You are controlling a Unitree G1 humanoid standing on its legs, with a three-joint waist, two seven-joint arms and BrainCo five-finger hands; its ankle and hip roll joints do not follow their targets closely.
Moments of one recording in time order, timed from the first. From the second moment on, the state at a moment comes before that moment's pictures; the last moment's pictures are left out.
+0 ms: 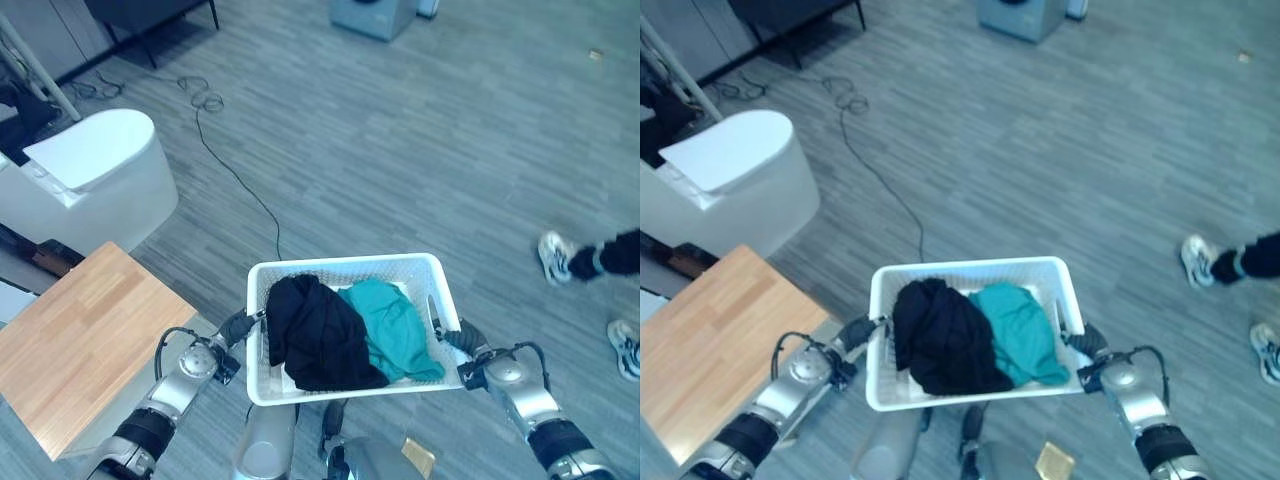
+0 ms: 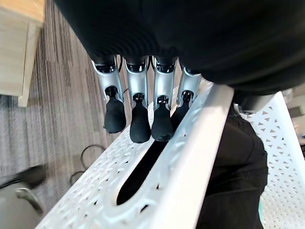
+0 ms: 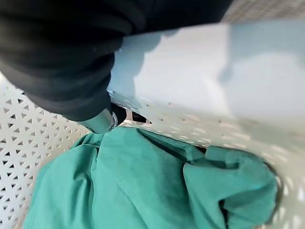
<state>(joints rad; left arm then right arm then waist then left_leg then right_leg) -0.23 0.54 -0.41 0.44 -0.14 0.07 -0.09 -0.21 -0.57 0.28 0.49 0.26 0.17 0.02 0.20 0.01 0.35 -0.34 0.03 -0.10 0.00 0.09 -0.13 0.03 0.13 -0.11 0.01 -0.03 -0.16</state>
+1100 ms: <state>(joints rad) -0.22 0.47 -0.37 0.53 -0.02 0.06 -0.07 -0.08 -0.50 0.23 0.47 0.24 0.16 0.03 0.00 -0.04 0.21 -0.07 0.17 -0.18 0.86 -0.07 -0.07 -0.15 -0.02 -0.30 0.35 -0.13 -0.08</state>
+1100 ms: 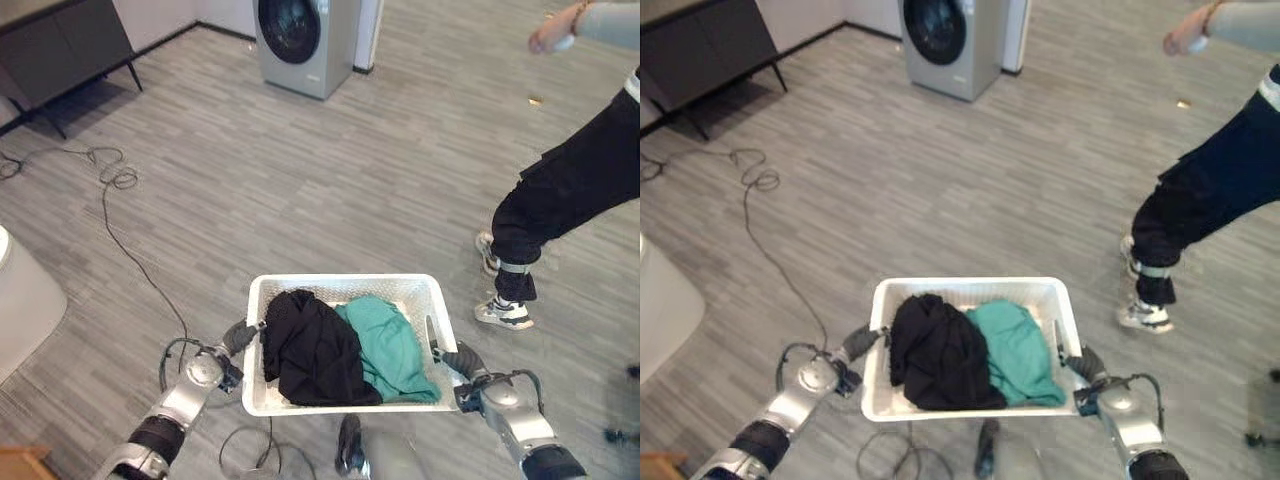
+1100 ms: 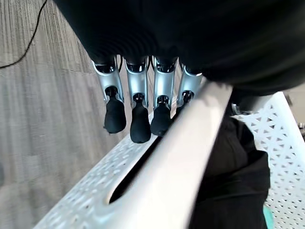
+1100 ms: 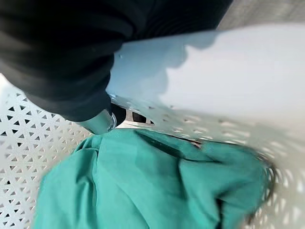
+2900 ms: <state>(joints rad) -0.18 0.51 -0.34 0.52 -0.07 0.02 -0.05 -0.10 -0.43 0.25 0.53 0.26 0.09 0.00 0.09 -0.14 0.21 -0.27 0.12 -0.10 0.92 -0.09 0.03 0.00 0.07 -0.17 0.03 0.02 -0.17</state>
